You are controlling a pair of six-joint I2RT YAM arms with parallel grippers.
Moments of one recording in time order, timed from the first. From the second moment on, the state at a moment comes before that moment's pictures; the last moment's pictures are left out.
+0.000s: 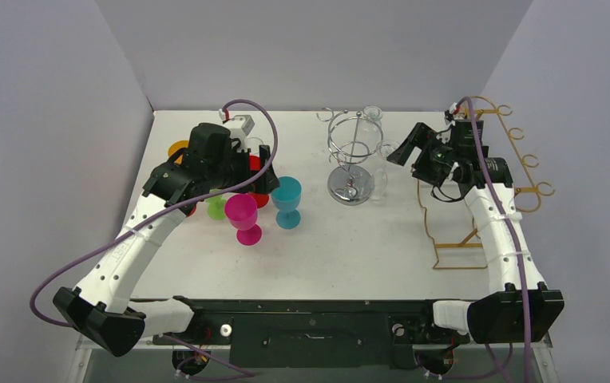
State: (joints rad) left arm -0.50 1.25 1.43 -0.86 0.11 -0.39; right arm 0.03 1.27 1.33 -0.79 -0.31 0.53
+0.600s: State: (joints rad) left arm -0.50 1.25 1.43 -0.86 0.11 -0.40; right arm 0.14 1.21 1.28 -0.69 -0.15 0.71
